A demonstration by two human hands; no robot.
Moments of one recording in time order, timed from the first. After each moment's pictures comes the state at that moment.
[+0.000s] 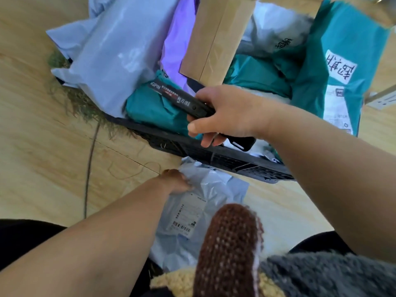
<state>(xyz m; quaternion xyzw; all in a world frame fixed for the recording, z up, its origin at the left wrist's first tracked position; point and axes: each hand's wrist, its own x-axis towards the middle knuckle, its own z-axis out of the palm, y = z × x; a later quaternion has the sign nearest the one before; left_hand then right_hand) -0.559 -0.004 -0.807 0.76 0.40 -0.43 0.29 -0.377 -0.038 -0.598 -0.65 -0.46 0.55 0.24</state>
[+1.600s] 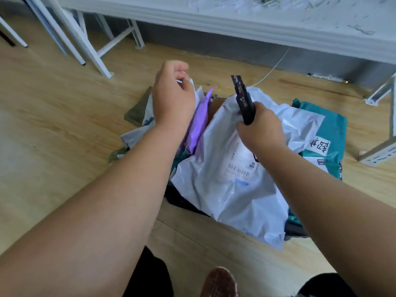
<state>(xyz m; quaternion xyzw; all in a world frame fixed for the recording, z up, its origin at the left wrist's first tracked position) -0.442 0.132 -0.530 0.73 0.46 0.43 0.26 -0.332 0.002 -0.558 -0.87 -0.32 0.15 0.34</state>
